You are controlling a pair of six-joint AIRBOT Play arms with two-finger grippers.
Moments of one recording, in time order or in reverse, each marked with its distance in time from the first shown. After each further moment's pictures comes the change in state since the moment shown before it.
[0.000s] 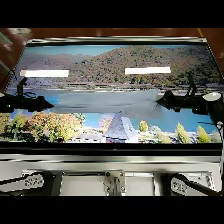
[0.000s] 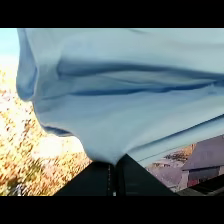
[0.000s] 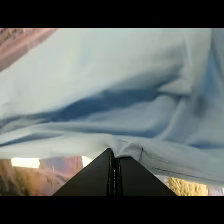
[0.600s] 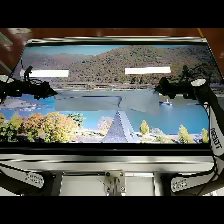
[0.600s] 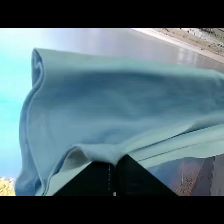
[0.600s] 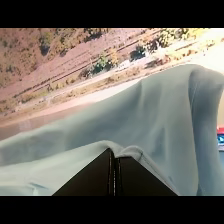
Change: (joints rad) left arm -0.064 -0.349 0.384 -0.005 0.024 -0.153; right arm 0.071 -0.344 0.312 -0.008 -0.166 0.076
